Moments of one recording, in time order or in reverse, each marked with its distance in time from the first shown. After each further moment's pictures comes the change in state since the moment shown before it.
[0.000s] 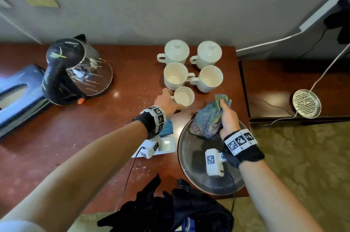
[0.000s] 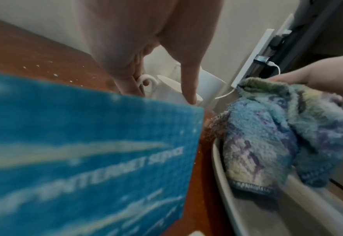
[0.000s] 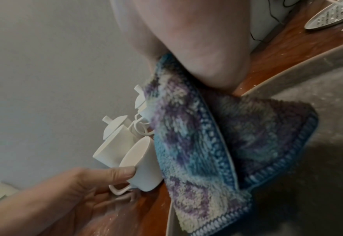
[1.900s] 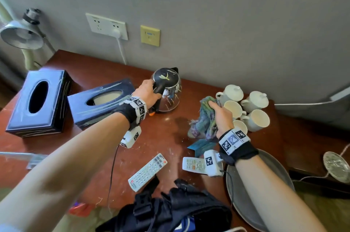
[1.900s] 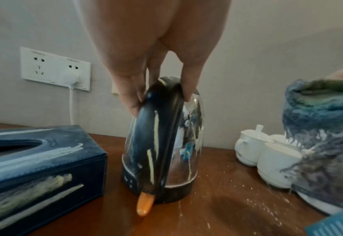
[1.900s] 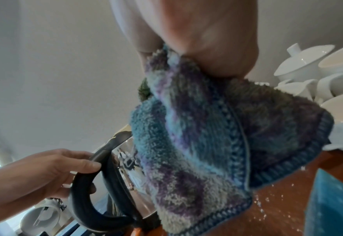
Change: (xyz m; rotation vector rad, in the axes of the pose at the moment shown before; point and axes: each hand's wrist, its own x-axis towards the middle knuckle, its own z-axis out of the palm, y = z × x) left_hand -0.079 -0.131 -0.273 0.103 0.421 0.070; right_hand -0.132 0.017 0.207 -0.205 -0.256 -0.466
